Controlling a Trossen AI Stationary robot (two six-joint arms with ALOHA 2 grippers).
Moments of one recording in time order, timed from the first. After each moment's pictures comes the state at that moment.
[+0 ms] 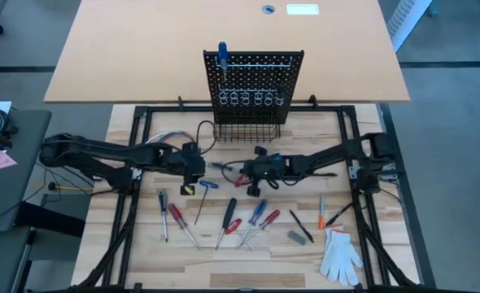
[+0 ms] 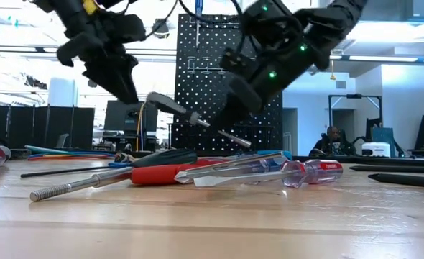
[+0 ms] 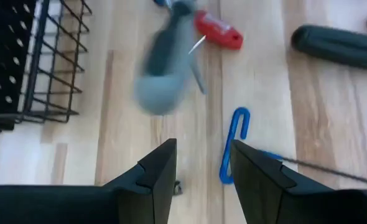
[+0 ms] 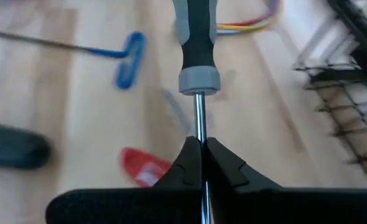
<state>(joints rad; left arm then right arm) 0.02 1.15 0.77 -0.48 -0.21 0.16 -0.02 1.79 0.93 0.25 0.26 -0.01</state>
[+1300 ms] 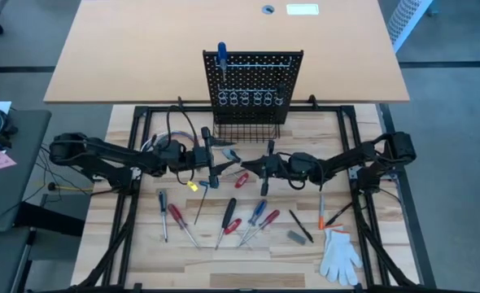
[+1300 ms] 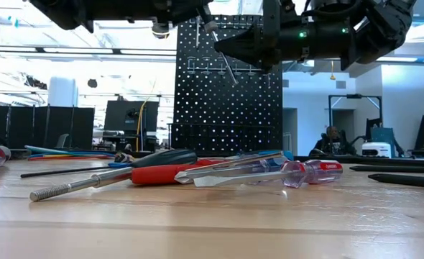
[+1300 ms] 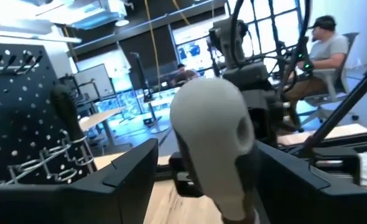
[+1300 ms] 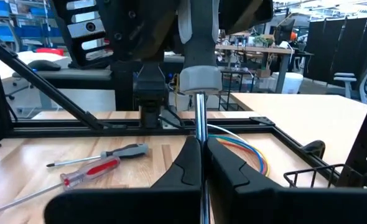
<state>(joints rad) 0.02 1.33 0.66 0.88 -0.15 0.32 0.02 1.64 0.64 1.04 0.20 -0.06</state>
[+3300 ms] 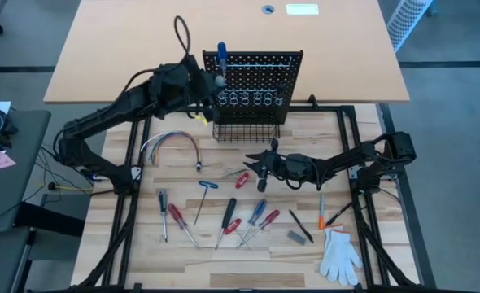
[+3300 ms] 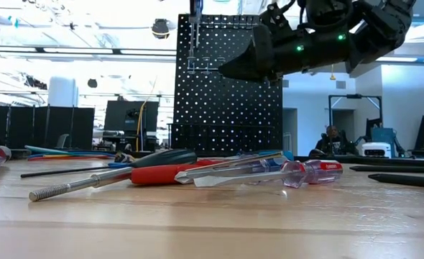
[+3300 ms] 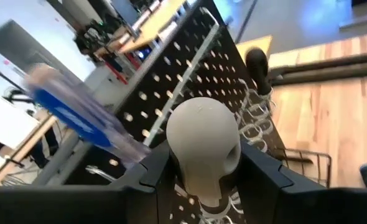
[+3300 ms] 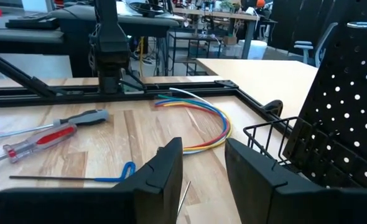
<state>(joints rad) 0.35 1.41 1.69 -0.53 -0.37 0.49 0.02 1.64 0.64 0.90 0.35 -0.04</state>
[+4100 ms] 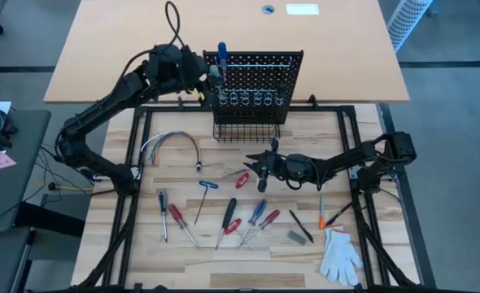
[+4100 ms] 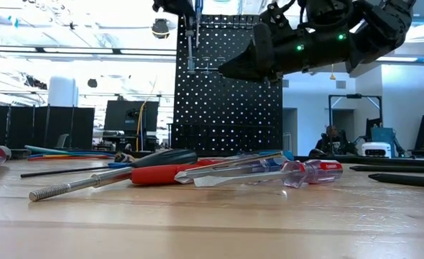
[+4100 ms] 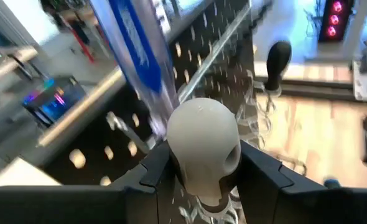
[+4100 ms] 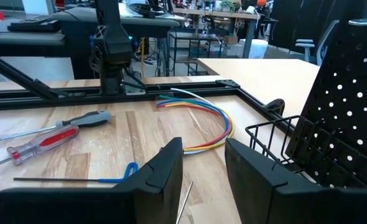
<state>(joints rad) 0.59 1.43 1.68 -0.57 -0.02 0.30 0.02 1.64 0.64 0.90 0.35 -0.03</state>
